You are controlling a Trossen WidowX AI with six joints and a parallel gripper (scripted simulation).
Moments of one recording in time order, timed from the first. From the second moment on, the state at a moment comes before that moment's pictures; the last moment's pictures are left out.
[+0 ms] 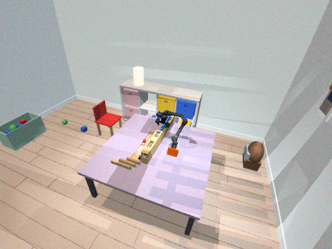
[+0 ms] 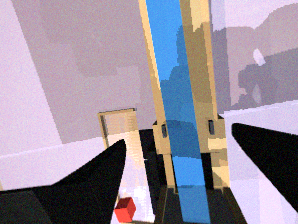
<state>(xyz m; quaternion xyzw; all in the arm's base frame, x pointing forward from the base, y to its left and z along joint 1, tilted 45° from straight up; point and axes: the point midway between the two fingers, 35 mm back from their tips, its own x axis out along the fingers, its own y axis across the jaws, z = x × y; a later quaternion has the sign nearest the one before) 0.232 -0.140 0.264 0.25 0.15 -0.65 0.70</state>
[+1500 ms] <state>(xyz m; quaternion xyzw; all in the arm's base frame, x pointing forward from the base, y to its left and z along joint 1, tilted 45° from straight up) 0.228 -0.162 0.245 0.24 0.17 -0.65 0.70</state>
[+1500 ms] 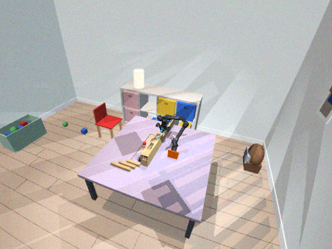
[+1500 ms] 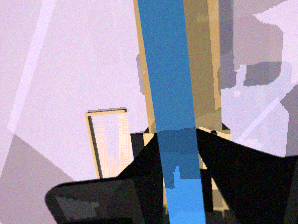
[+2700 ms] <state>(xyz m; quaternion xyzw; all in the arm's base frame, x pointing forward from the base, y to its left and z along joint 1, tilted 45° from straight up) 0.224 -0.199 0.273 0.25 0.17 -0.64 0.71</state>
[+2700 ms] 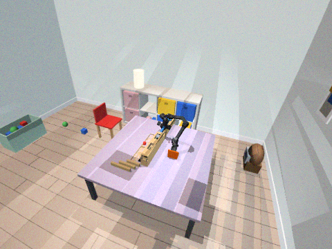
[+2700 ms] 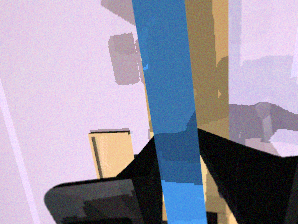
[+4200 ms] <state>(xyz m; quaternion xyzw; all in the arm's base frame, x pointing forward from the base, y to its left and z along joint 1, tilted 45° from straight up) 0.221 -0.198 0.285 0.25 0.16 -0.65 0.70</state>
